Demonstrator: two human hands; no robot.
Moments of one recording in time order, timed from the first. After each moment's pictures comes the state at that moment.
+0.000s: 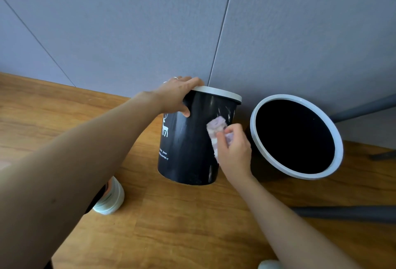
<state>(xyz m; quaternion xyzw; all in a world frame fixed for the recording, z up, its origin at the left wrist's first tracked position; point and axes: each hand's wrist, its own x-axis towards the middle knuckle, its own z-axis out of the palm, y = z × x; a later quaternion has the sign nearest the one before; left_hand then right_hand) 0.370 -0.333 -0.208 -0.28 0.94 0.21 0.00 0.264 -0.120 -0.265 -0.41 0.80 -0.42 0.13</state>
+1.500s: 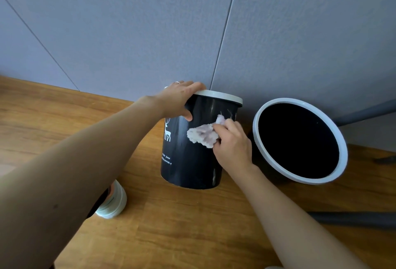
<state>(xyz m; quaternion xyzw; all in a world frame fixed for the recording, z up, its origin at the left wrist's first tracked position) 0.372 -0.337 -0.213 -0.28 0.94 0.20 0.00 0.256 -0.143 -0.255 -0.60 0.76 -0.25 -0.07</state>
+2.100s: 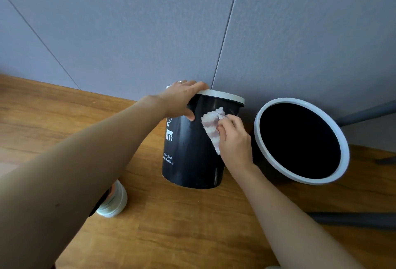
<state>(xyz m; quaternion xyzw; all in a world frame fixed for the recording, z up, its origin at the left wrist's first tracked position) 0.368 -0.335 -0.210 -0.27 0.94 0.19 0.01 0.253 -0.147 -0.263 -0.55 0.77 -0.33 -0.01</state>
